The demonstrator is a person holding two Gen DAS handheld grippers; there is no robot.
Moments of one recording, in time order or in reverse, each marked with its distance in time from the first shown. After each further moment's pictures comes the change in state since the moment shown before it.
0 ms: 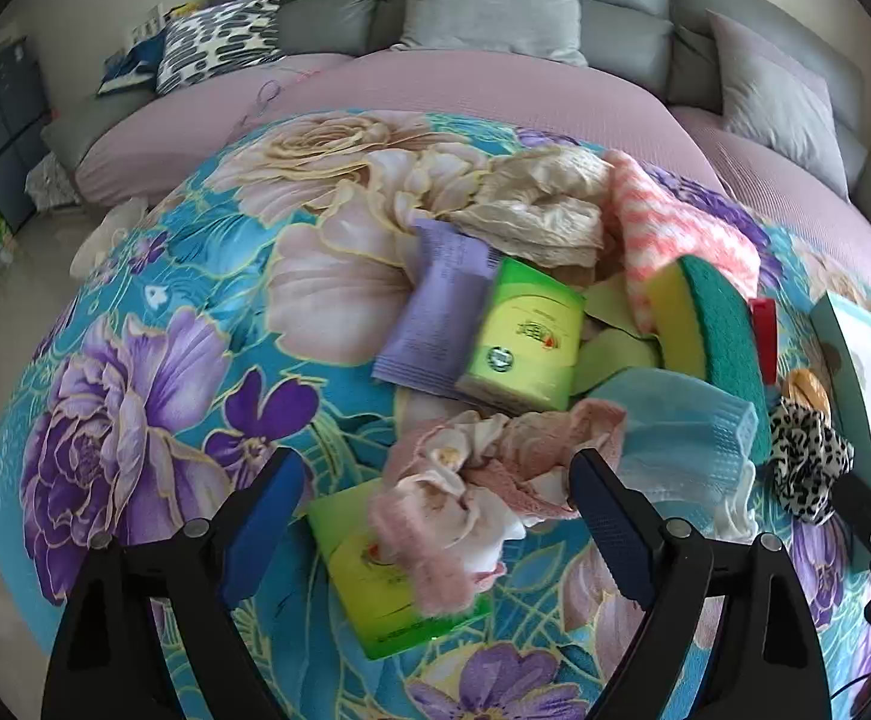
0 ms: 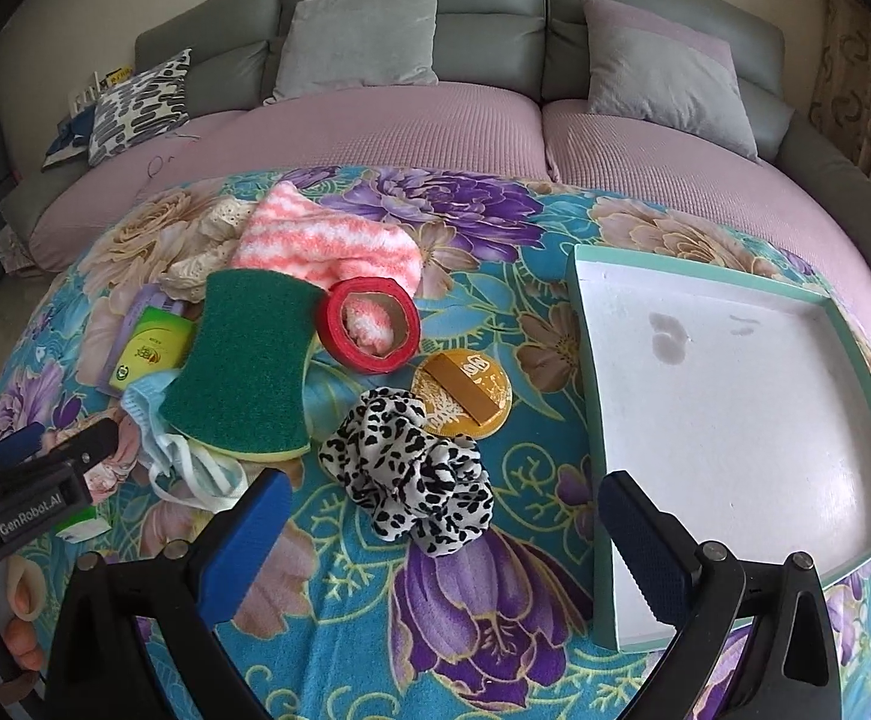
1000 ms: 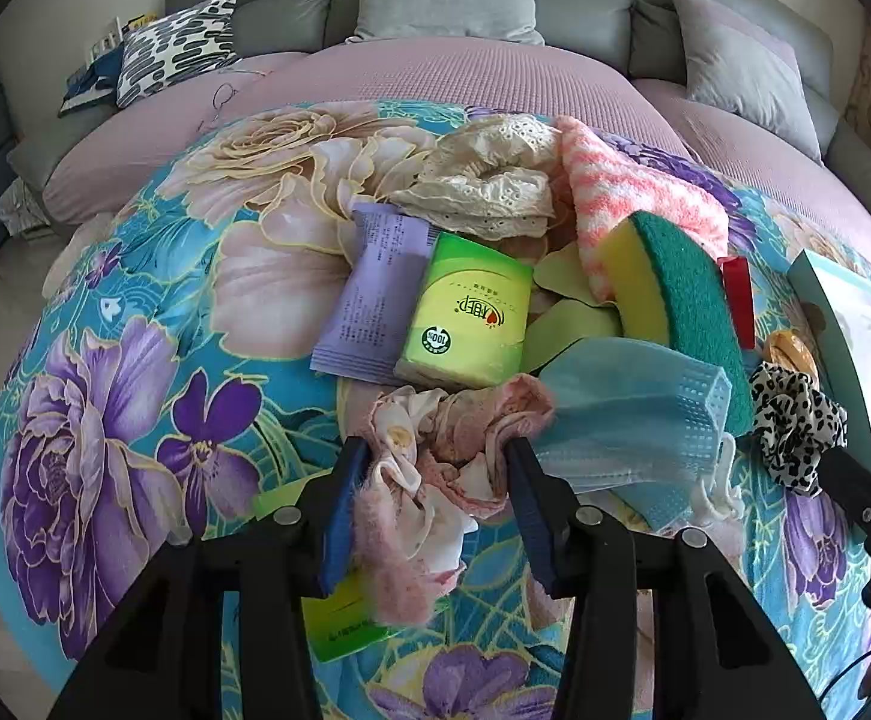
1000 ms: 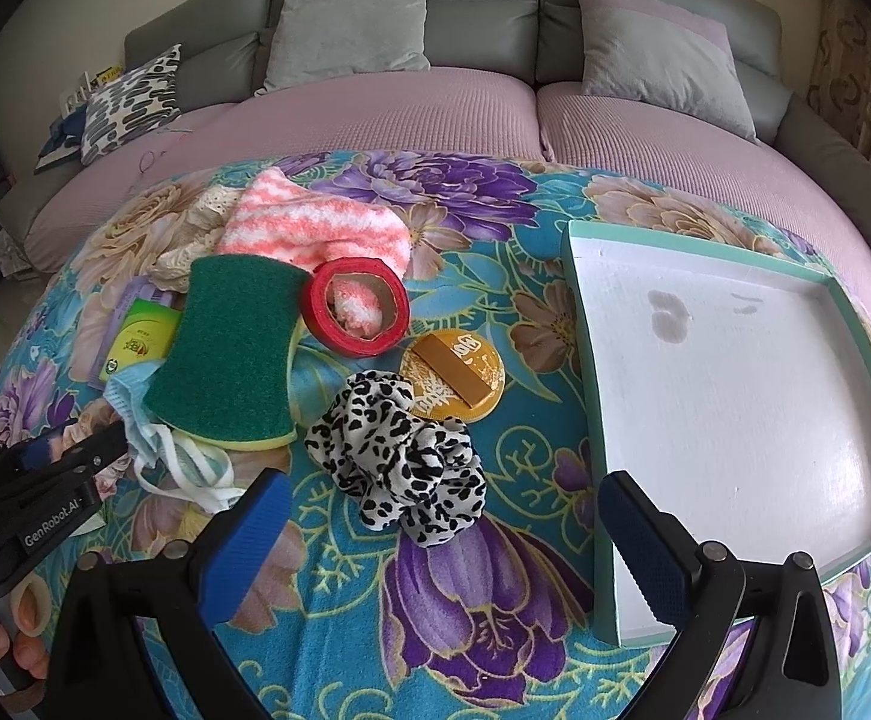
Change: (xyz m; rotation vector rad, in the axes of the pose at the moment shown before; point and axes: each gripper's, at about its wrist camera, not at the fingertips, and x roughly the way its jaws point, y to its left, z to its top) left arm 0.011 -0.016 -0.003 0.067 0.026 -0.048; right arm 0.009 -0.006 -0.004 0.028 0.024 0.017
